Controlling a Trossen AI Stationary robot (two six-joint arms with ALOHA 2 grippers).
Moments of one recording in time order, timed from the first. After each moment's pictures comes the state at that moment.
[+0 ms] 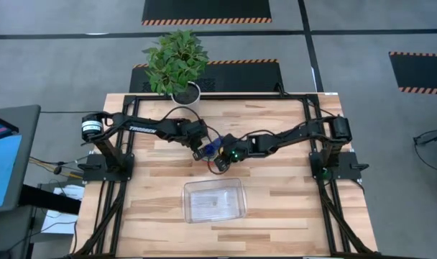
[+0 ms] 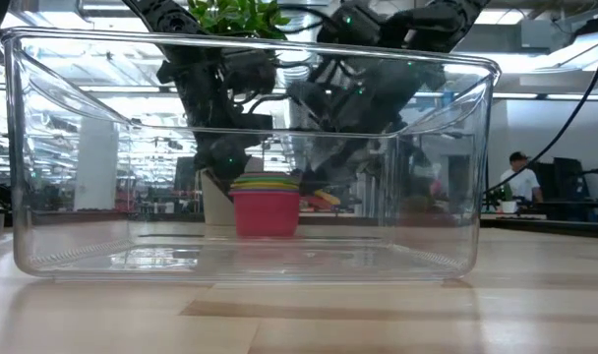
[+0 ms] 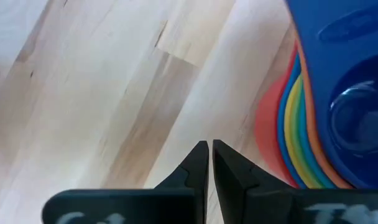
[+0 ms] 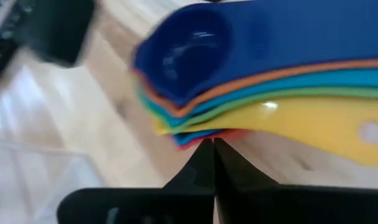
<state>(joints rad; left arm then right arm) 0.25 1.69 0.99 -0.42 -0.12 -0.20 -0.02 1.84 1.08 -0.03 0.08 0.84</state>
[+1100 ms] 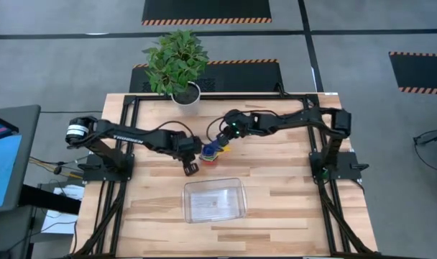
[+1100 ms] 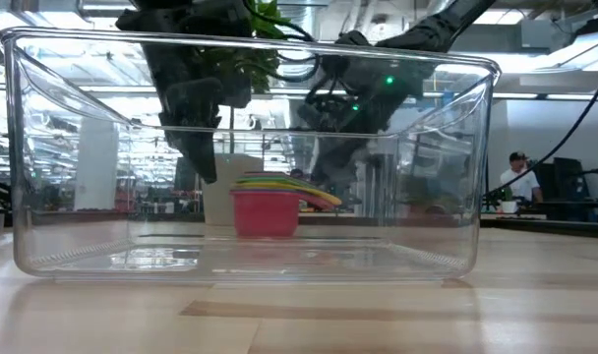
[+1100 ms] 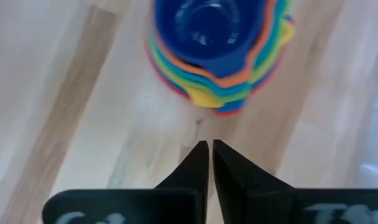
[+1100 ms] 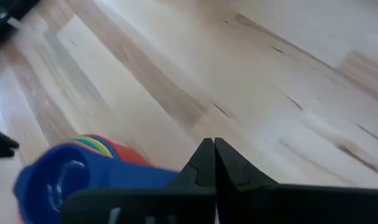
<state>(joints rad) 0.03 1.54 0.98 -0.62 -0.13 -0.34 -0.26 1.83 1.12 -0.07 0.08 0.57</state>
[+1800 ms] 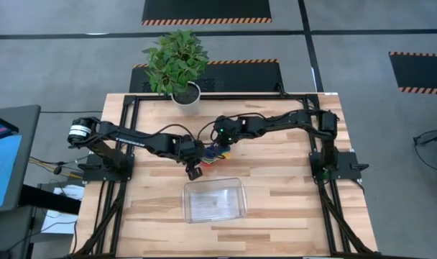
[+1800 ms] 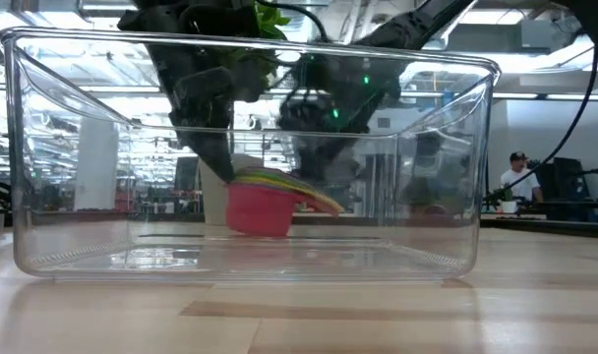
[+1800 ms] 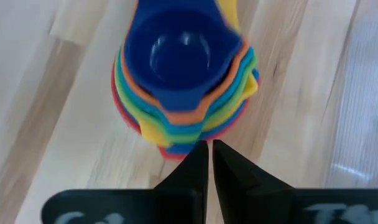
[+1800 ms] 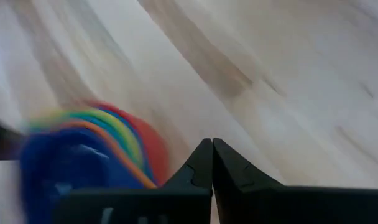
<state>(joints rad) -0.01 1.57 0.98 -0.51 -0.12 -0.34 -0.20 1.97 1.31 -0.27 0.02 0.50</state>
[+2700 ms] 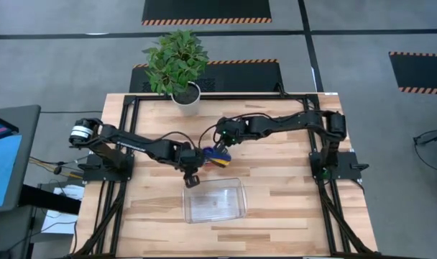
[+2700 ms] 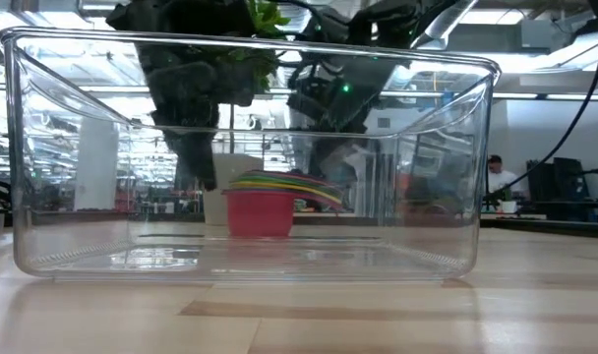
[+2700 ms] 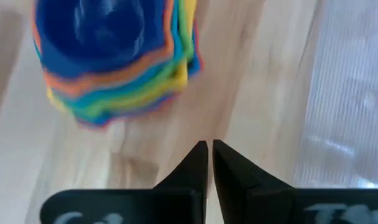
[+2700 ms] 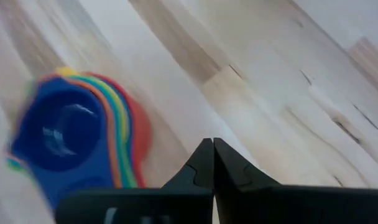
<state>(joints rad) -0.08 1.60 0.98 -0.54 -0.08 -0.38 -0.16 1.88 1.34 -0.43 0.16 0.47</state>
